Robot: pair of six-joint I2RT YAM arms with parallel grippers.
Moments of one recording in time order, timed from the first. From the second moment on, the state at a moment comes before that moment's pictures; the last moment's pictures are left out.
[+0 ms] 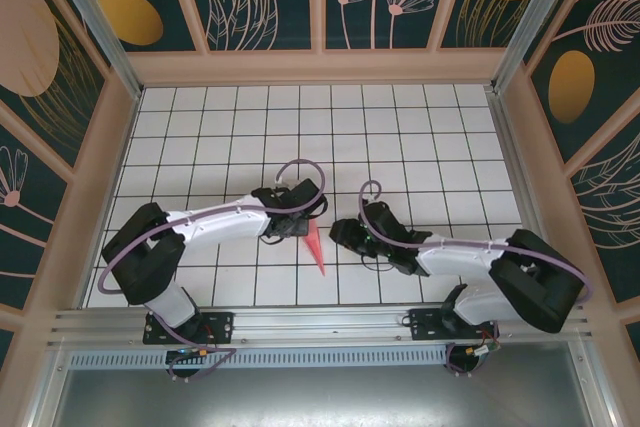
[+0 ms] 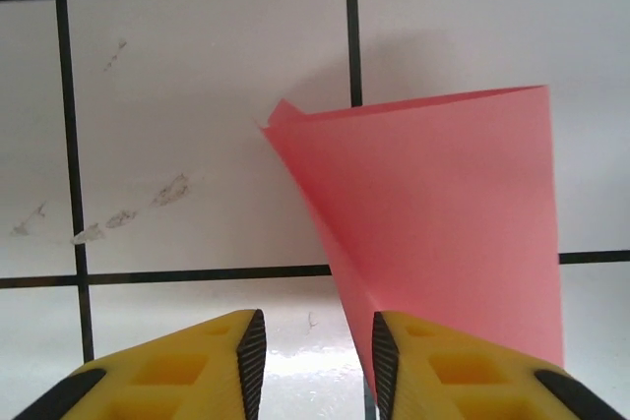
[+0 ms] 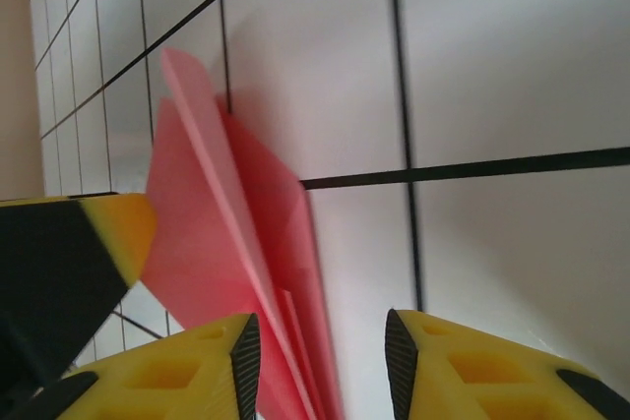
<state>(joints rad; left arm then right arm) -0.91 1.62 0.99 -0.64 -0.30 -0.85 0.89 1.33 0.41 0.24 -0.10 1.13</state>
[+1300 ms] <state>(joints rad) -0.91 1.57 0.91 -0.59 -0.30 -0.84 0.98 1.64 0.60 0.31 -0.26 0.97</state>
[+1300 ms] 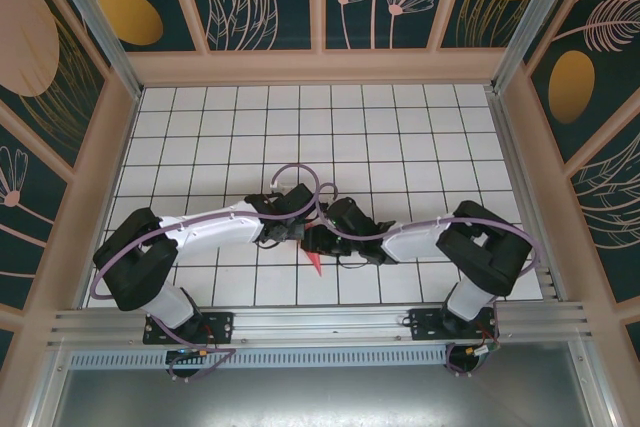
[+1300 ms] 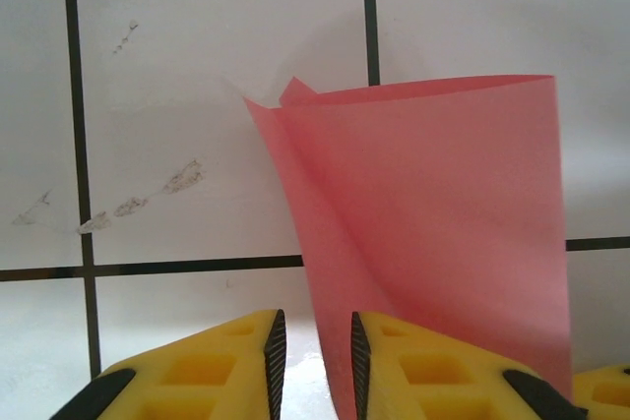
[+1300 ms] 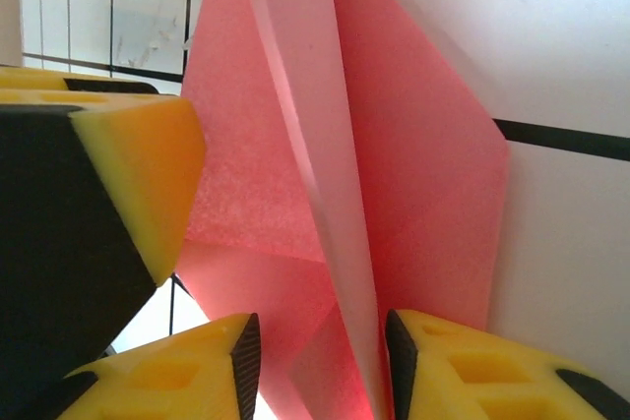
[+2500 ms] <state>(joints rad) -0.88 1.01 0.63 -0.44 -0.48 -0.89 0.88 1.72 1.01 -0.41 0.19 0.87</state>
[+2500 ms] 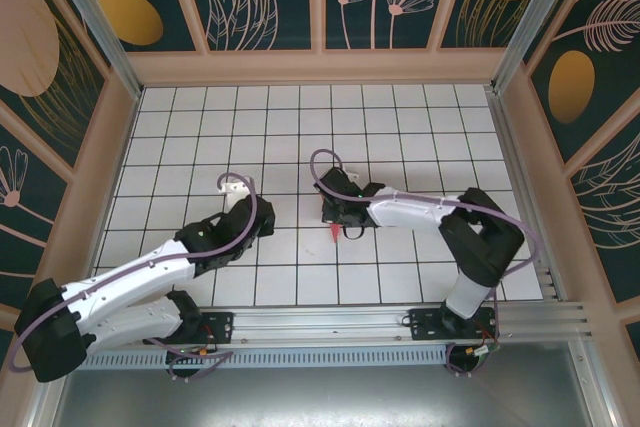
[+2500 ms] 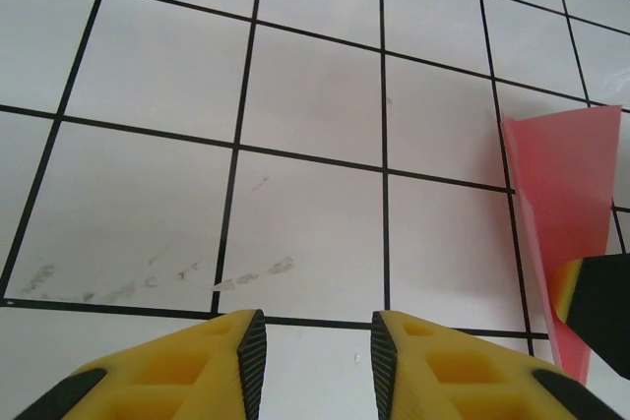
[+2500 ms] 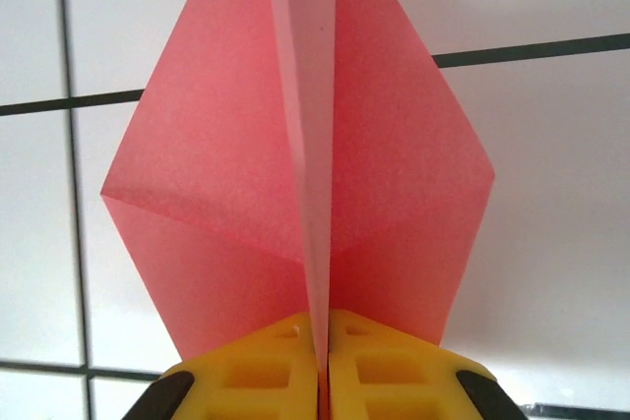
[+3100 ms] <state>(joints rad) -0.84 0.90 0.56 -0.44 -0.48 -0.90 0.88 1.85 1.09 -0.46 0.21 0.83</state>
